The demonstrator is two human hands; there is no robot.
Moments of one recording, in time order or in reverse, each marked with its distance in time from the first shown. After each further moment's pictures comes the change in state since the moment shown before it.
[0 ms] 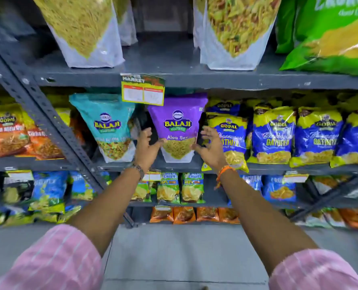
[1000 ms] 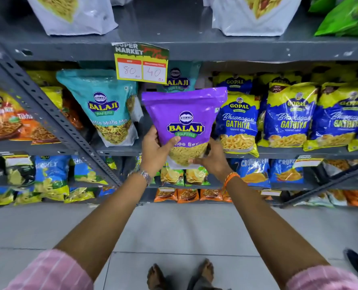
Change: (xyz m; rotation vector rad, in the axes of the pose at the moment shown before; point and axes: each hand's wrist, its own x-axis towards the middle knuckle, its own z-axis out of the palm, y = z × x) left_hand -0.032 -0.025 0.012 -0.114 -0.039 0.132; right_hand -0.041 0.039 0.011 -0.097 -0.210 0.062
